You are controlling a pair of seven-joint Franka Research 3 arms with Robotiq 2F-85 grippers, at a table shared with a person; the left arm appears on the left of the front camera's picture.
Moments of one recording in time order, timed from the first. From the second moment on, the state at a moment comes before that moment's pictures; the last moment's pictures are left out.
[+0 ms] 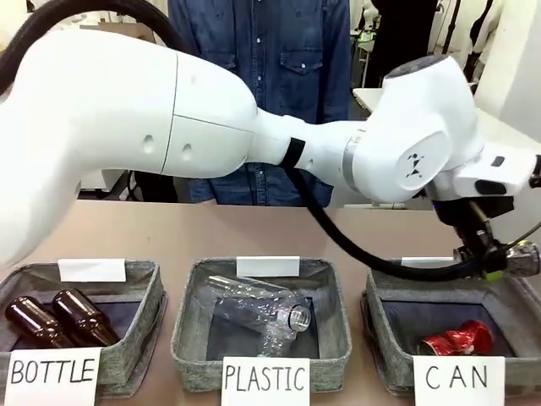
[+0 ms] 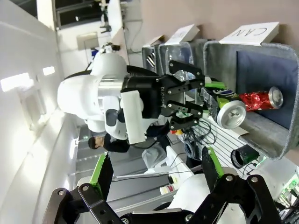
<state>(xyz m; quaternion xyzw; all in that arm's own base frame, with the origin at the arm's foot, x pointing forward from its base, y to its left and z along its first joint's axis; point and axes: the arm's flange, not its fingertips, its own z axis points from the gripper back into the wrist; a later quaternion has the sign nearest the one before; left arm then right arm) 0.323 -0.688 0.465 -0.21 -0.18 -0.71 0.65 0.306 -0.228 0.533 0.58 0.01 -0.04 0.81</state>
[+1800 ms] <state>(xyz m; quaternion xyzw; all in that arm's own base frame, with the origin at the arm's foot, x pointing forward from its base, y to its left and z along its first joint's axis) 0.360 -0.495 0.598 -0.22 -0.10 -0.58 0.78 0.374 -0.137 0.532 0.59 0.07 0.06 0.80</state>
